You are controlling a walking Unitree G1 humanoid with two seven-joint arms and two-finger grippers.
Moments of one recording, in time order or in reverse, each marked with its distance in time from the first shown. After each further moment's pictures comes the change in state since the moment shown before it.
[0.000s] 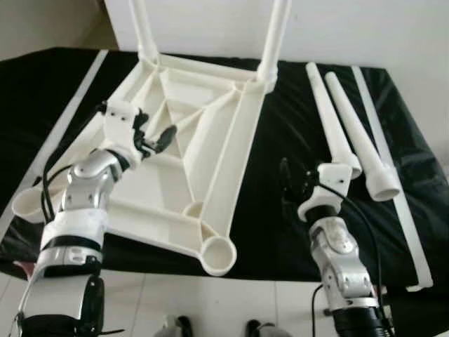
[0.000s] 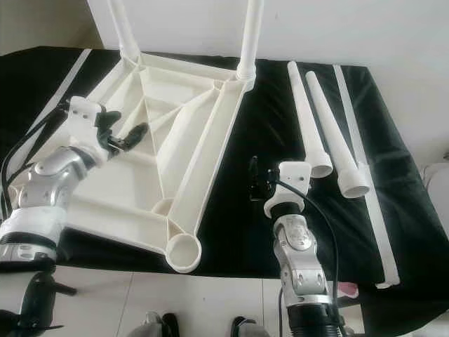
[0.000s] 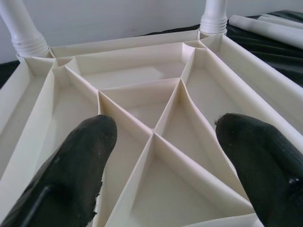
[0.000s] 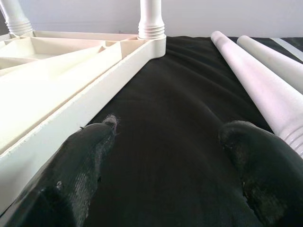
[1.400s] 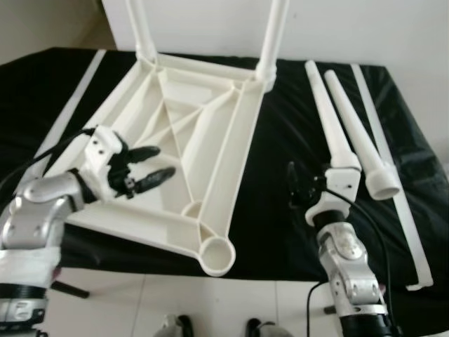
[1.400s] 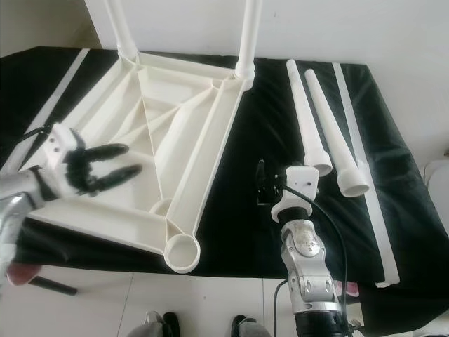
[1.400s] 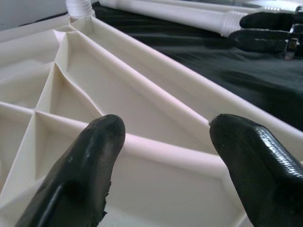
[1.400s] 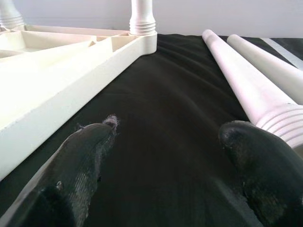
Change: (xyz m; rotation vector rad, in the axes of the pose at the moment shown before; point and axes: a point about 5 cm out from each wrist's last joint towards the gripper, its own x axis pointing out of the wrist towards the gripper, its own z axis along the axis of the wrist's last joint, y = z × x) left arm -0.074 -0.016 0.009 0.080 0.092 -0.554; right arm -0.009 -0.010 -0.001 -0.034 -0.001 -0.003
